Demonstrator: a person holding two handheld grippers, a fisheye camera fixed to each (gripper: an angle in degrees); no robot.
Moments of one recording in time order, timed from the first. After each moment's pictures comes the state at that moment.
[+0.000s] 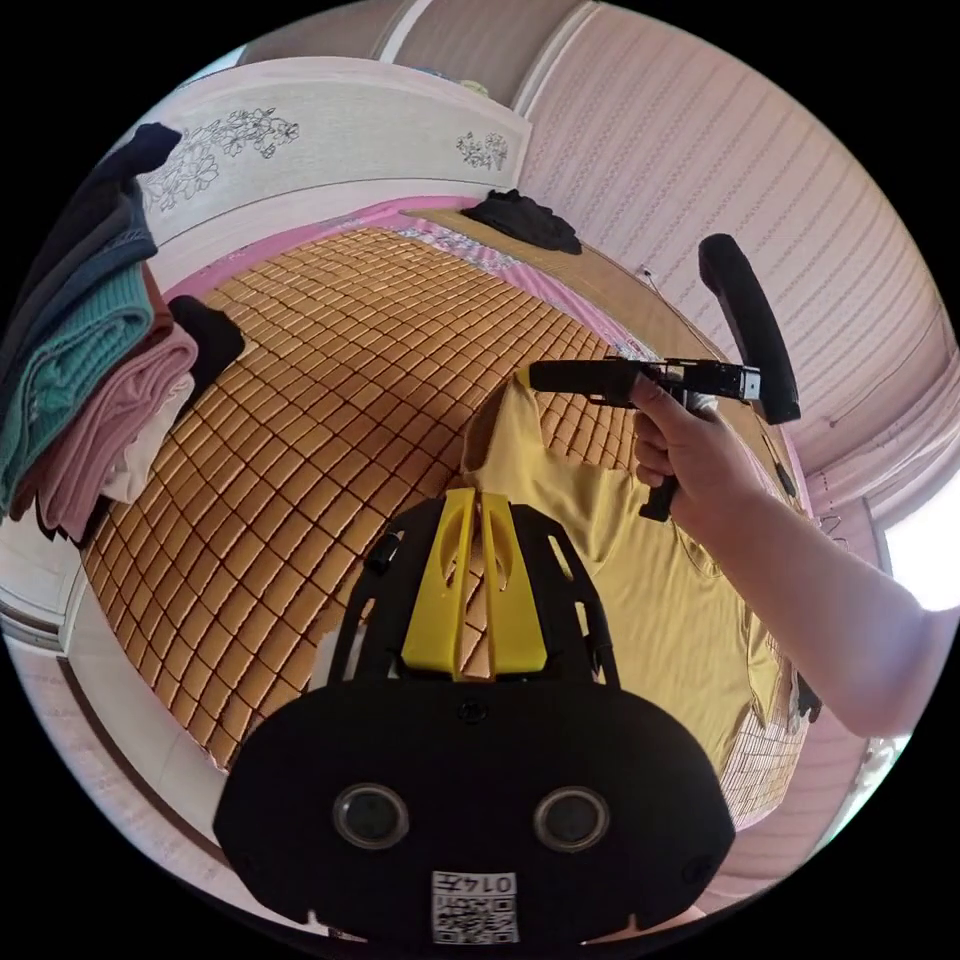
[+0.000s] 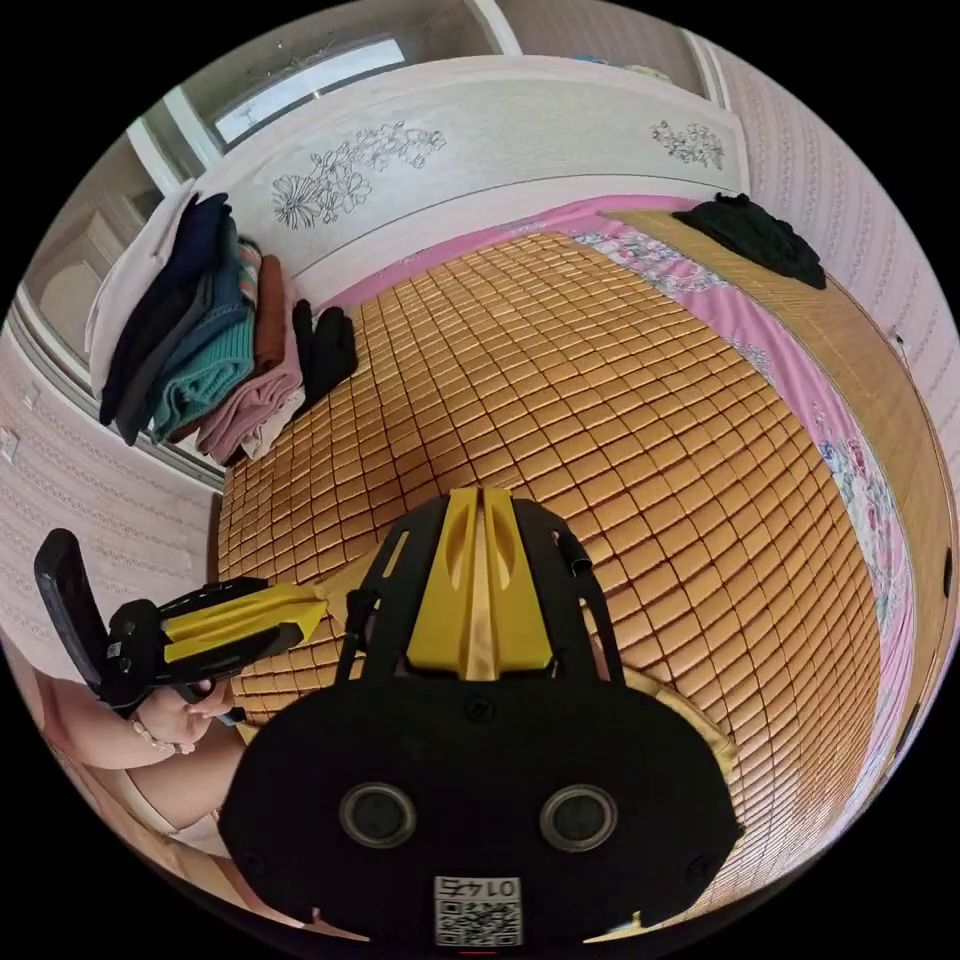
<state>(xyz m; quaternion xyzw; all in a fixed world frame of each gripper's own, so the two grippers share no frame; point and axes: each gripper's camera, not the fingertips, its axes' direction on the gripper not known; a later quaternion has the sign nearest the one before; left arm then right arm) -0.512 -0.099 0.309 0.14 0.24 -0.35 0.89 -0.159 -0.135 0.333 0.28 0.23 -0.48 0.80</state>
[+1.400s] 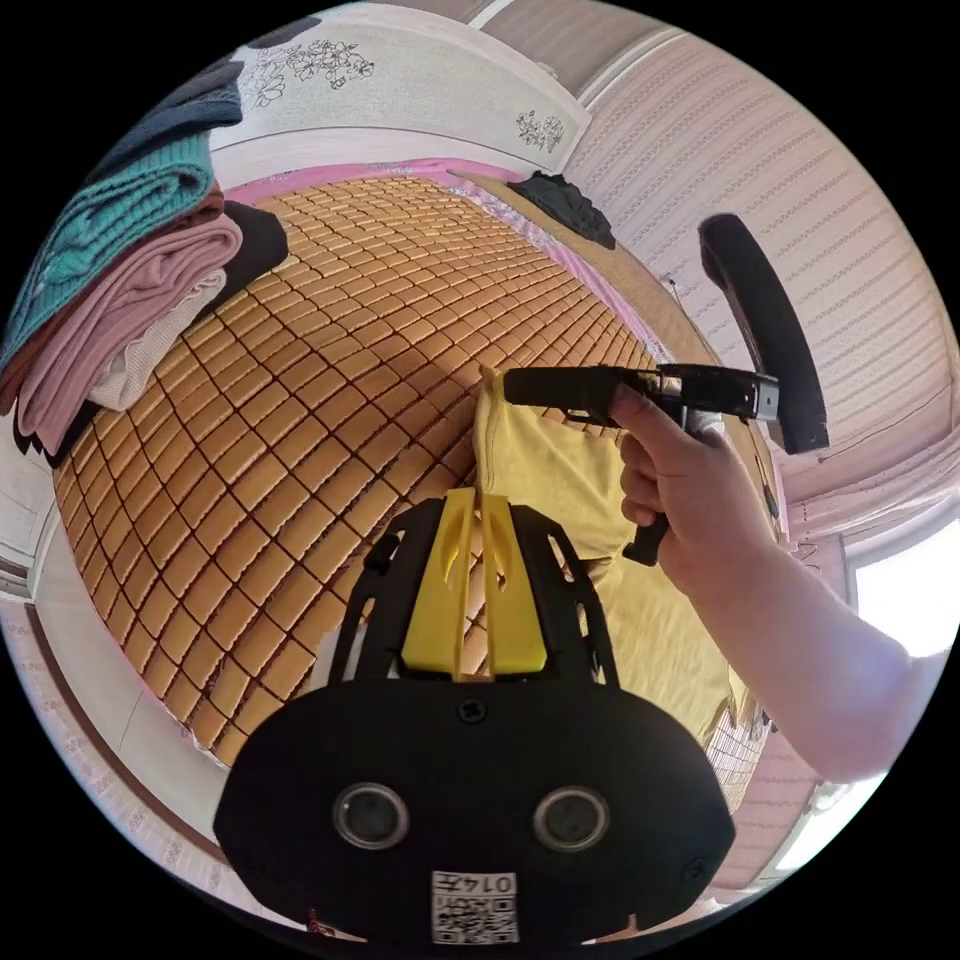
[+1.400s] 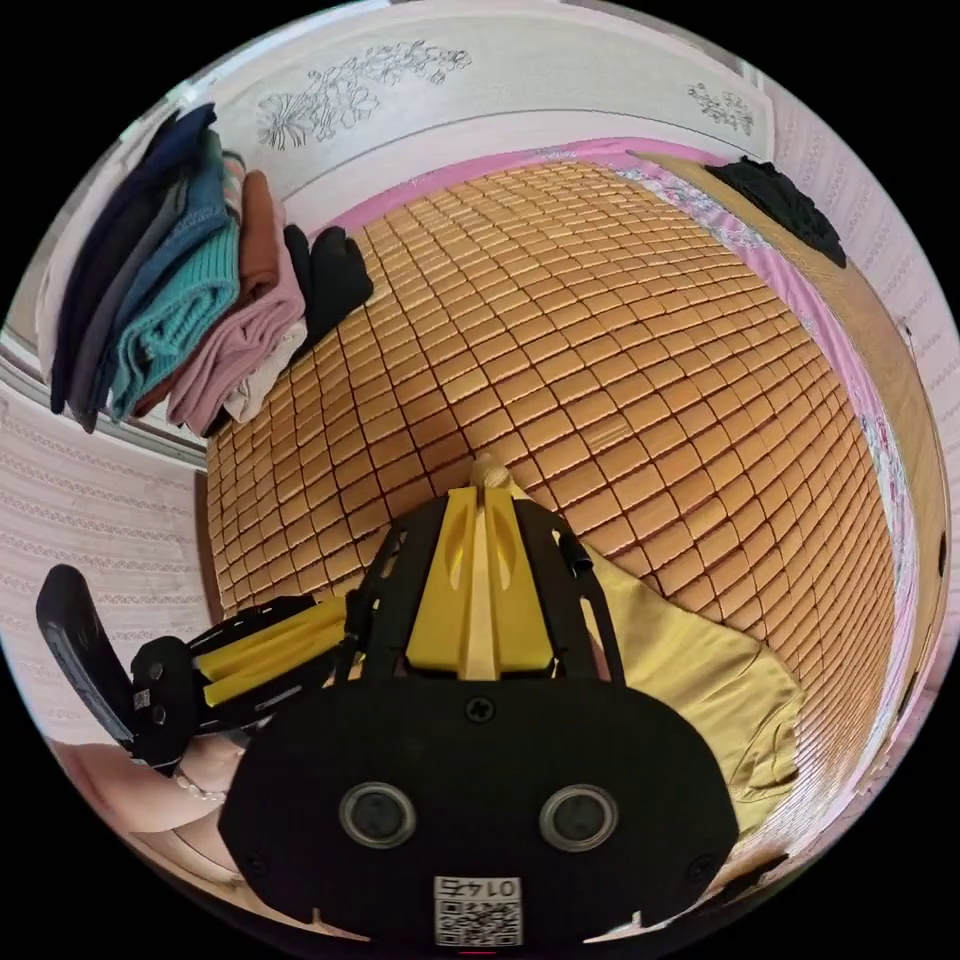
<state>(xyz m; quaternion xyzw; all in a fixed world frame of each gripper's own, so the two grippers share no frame) -0.569 -0.037 0.368 0.12 0.29 -0.39 0.87 -0.184 -0.134 0.423 0.25 0.27 -0.43 0.82</state>
